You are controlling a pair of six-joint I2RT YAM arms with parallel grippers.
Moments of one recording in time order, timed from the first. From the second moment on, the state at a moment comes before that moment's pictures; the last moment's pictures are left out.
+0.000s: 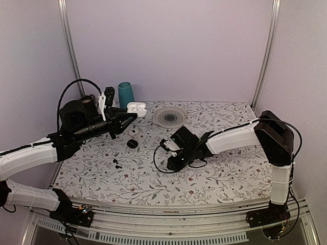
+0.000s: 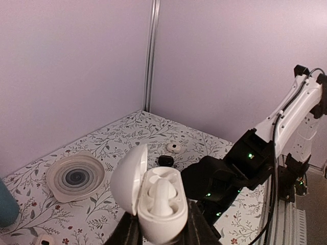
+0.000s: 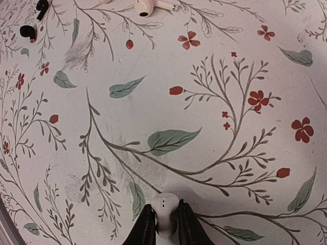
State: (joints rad) left arm -0.63 1.09 0.71 0.38 0.37 -0.11; right arm 0.94 2.03 1.26 -0.22 -0.13 0.20
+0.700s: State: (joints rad) left arm -0.63 1.09 0.71 0.38 0.37 -0.11; right arm 0.92 2.01 1.25 -0.22 -0.12 0.21
